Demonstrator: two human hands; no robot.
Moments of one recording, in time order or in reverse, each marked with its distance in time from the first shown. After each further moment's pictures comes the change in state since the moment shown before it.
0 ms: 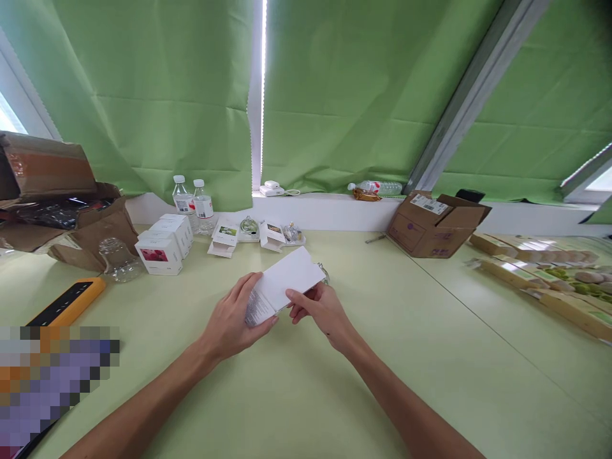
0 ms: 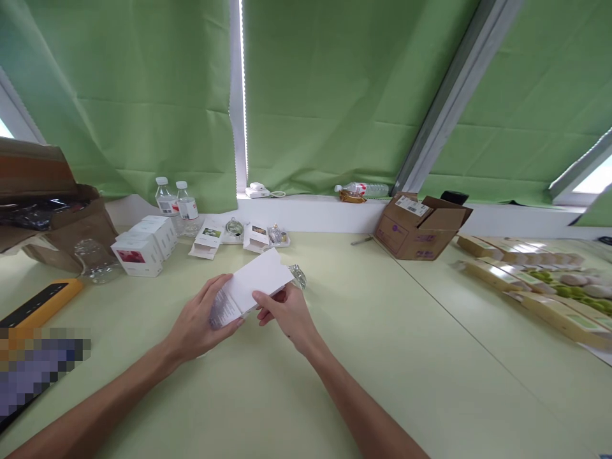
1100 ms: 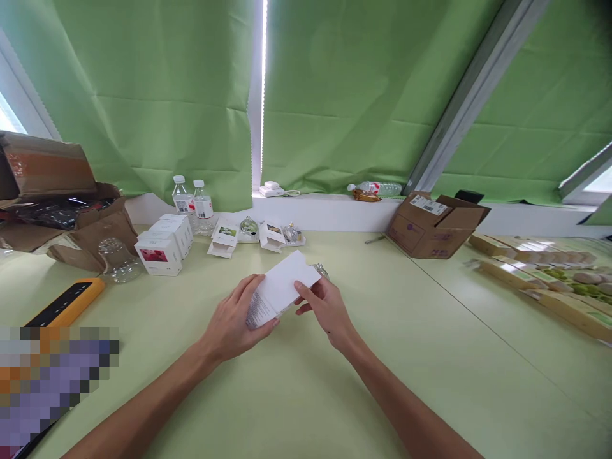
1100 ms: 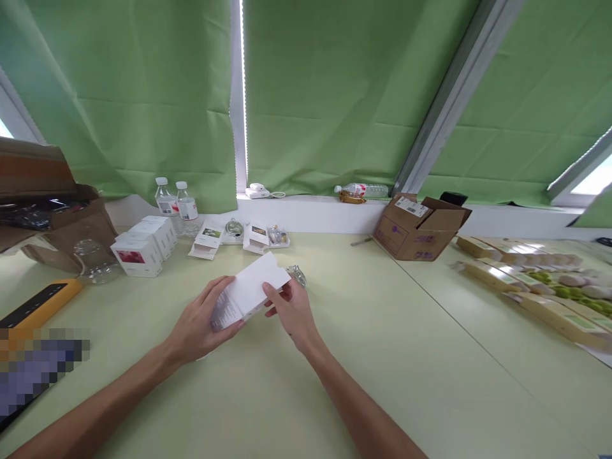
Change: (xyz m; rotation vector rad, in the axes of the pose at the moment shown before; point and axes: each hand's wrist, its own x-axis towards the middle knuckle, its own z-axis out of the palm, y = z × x) left_hand -0.001 0.003 0.000 0.007 -0.014 0.014; right_hand 0.001 -0.001 -0.001 -0.041 0.120 -0.119
